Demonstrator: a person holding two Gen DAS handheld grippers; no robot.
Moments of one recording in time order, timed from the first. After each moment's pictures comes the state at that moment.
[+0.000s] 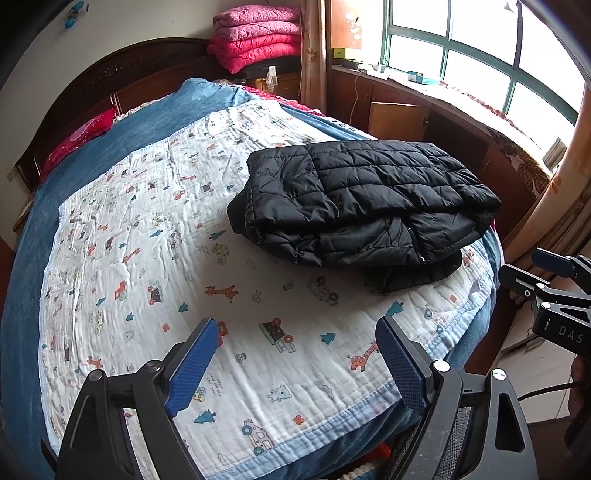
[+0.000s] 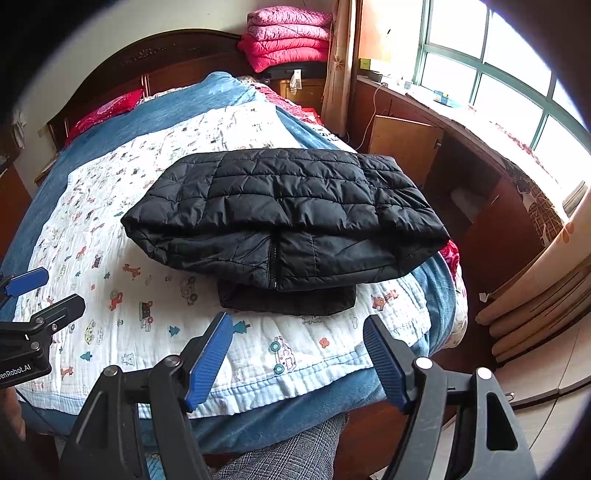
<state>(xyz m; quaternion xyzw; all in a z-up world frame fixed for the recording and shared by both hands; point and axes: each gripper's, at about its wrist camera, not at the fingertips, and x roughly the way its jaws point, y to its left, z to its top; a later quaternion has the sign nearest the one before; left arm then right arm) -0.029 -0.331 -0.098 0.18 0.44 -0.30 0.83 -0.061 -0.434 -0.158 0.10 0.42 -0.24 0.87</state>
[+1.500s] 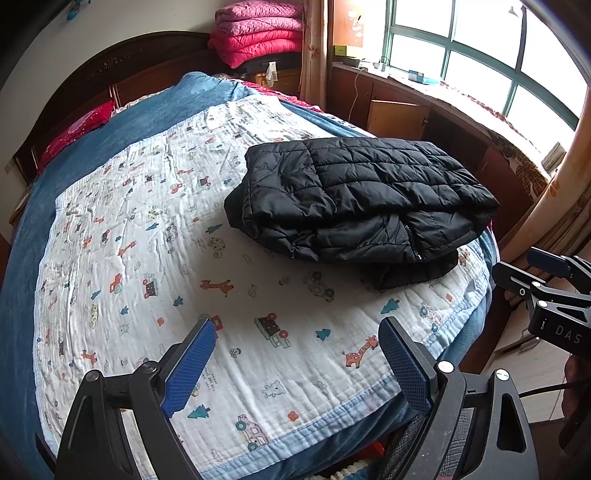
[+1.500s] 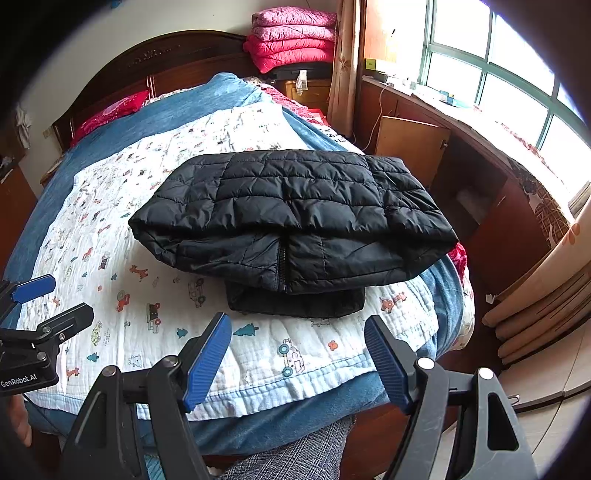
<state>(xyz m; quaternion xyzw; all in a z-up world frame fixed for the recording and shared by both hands) -0.030 -0.330 -0.101 0.17 0.45 -0.30 0.82 -0.058 -0.428 -0.157 0.10 0.42 -0.23 0.87</state>
